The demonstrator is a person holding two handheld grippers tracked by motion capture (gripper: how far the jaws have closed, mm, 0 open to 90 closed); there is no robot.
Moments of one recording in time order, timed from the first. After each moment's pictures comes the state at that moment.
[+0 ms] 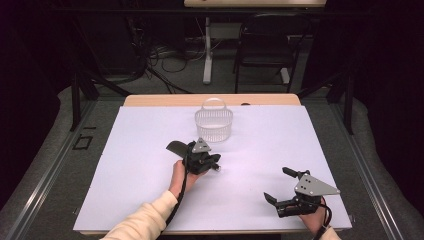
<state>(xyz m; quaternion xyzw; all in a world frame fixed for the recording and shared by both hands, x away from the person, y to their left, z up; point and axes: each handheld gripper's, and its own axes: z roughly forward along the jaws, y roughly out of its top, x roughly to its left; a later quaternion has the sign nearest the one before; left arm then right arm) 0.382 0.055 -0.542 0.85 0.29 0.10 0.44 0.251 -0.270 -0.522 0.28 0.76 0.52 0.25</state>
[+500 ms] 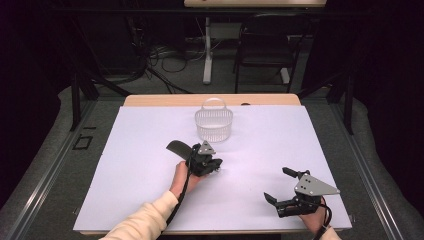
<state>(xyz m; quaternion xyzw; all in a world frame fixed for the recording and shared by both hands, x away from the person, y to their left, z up) 0.383 0.048 -0.550 0.87 0.27 0.08 0.40 0.251 -0.270 -0.522 0.28 0.77 0.52 0.25</state>
